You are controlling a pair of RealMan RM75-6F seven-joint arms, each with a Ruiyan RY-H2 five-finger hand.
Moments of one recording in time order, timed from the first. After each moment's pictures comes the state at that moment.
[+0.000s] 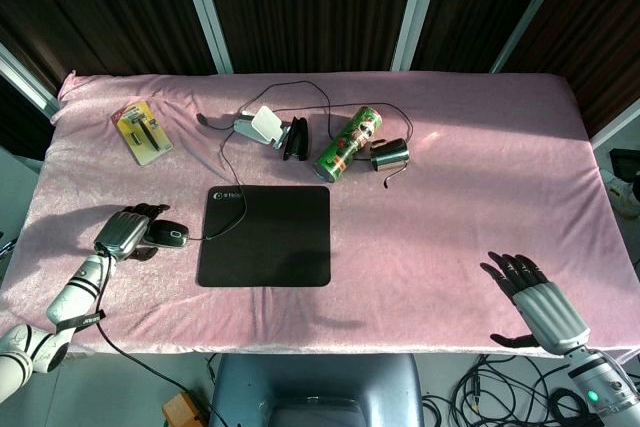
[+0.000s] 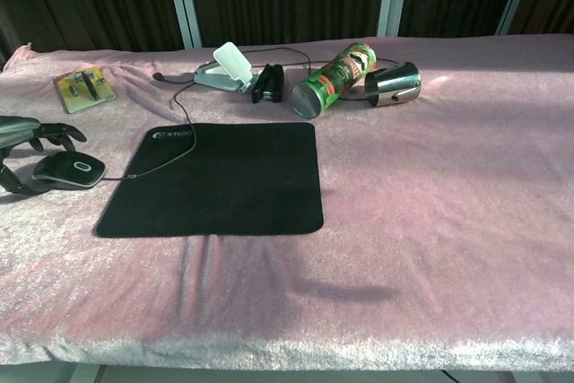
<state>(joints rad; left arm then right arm) -0.65 -1.52 0.01 -0.80 1.45 0.81 -0.35 0.21 -1.03 -0.11 -1.60 -1.71 1.28 0.02</state>
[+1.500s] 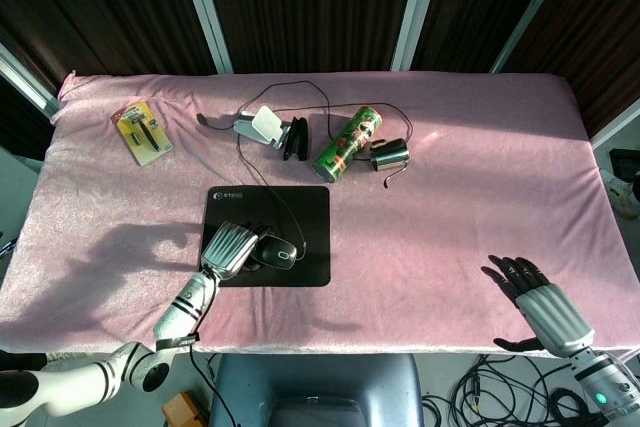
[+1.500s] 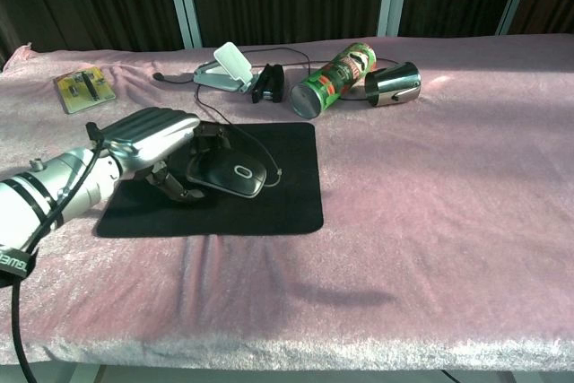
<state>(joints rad) -0.72 -1.76 -0.14 -1.16 1.36 0.99 0.26 0.22 -1.00 -0.14 -1.59 -1.75 1.28 0.09</state>
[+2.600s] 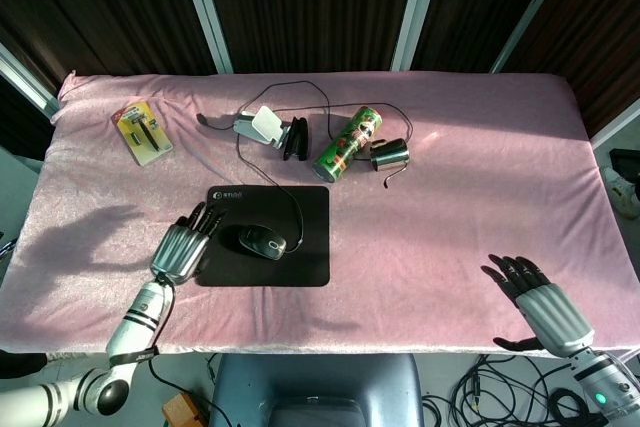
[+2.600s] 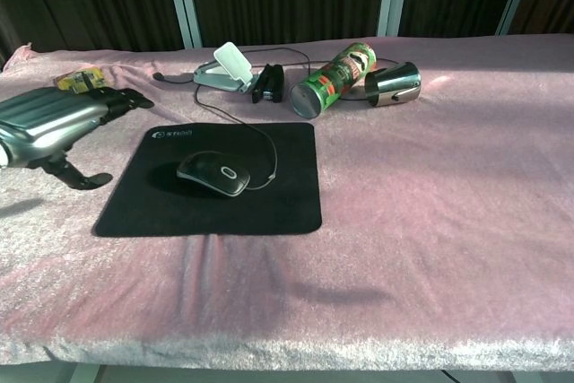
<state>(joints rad) -0.59 -1.46 -0.10 -1.53 1.19 1.11 0.63 0.22 -1.00 -0.13 -1.59 -1.74 1.30 0.07</state>
